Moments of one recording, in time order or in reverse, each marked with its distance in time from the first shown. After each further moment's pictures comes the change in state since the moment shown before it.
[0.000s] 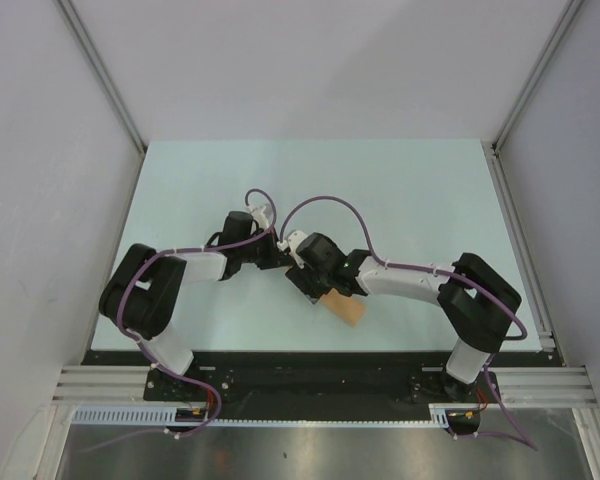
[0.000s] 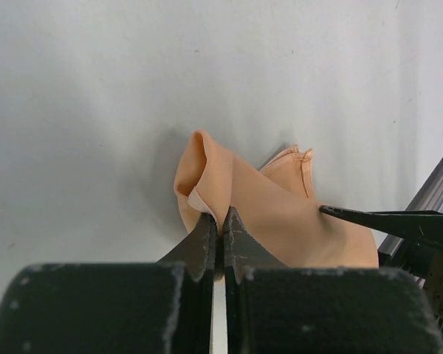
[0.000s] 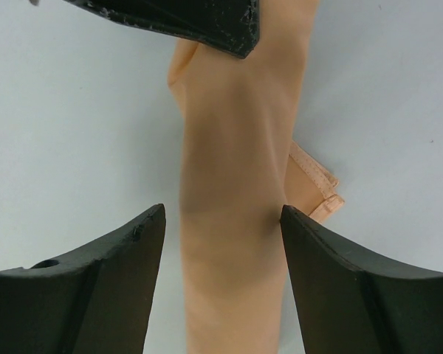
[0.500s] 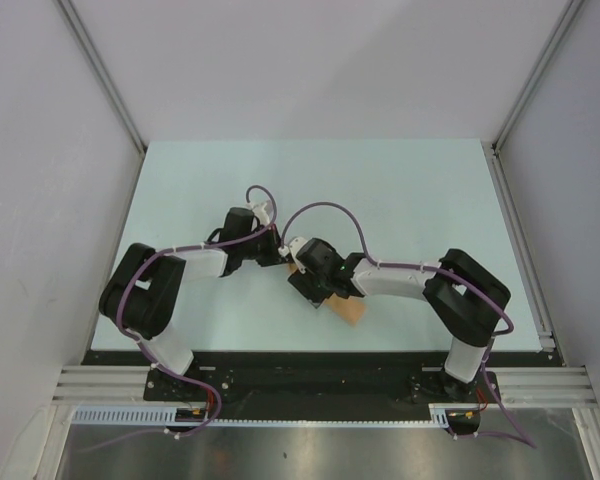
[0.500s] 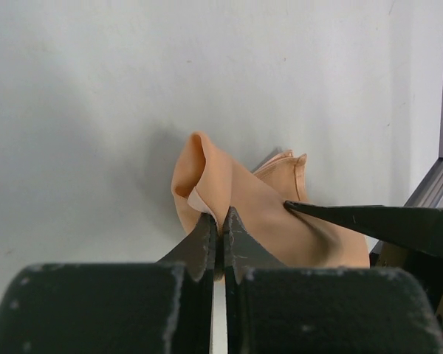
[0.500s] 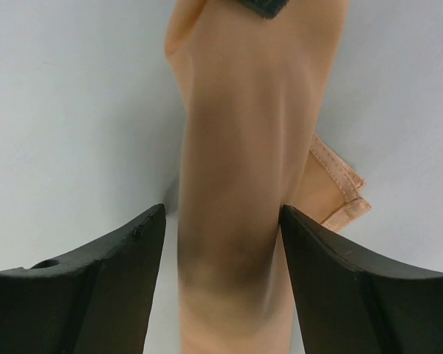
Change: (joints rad) left arm 0.000 0.001 0.035 -0.042 0.002 0.001; right arm -0.006 0.055 -0.031 0.032 0.000 -0.011
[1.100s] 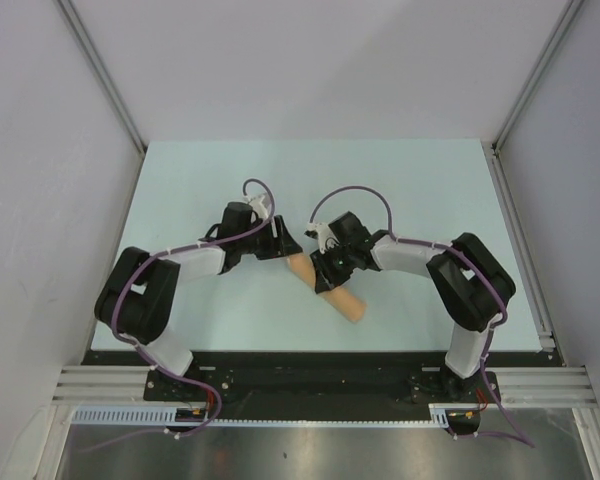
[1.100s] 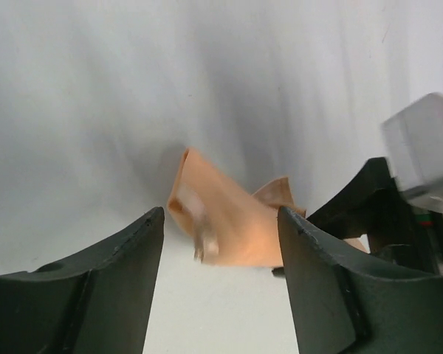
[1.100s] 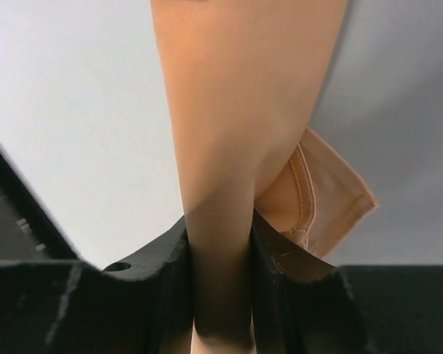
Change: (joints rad) left arm 0.004 -0.025 0.035 -0.027 -0.050 0.014; right arm -0.261 0.043 0.000 0.010 -0.542 0.085
